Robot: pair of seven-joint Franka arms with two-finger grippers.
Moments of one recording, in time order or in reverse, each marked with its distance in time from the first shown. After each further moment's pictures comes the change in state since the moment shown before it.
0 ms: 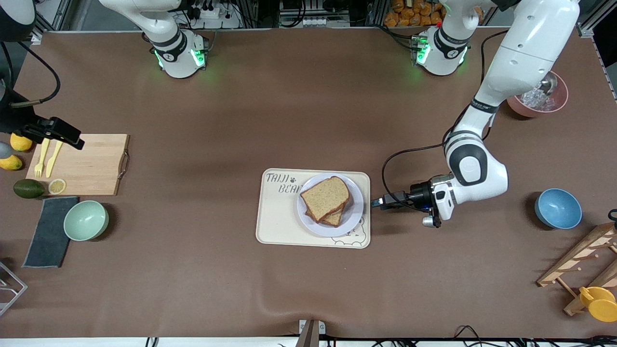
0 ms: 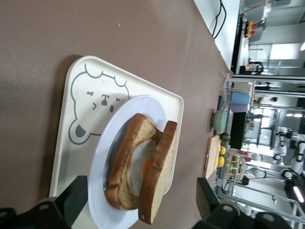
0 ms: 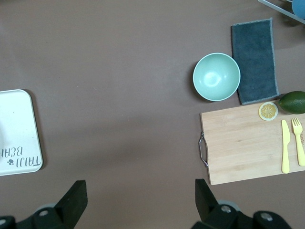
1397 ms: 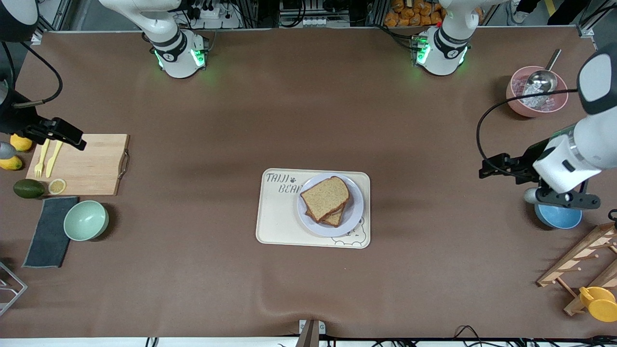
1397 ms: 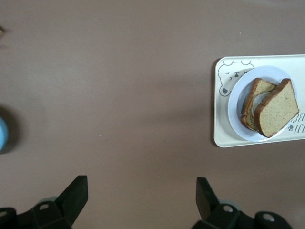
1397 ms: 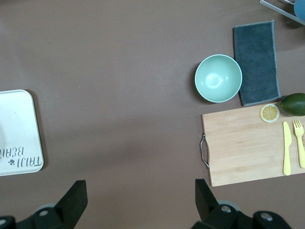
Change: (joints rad) left arm 0.134 -0.351 -0.010 0.417 1.224 -0.609 -0.625; right arm 0.003 0.001 0.003 -0.001 0.000 0.006 0.001
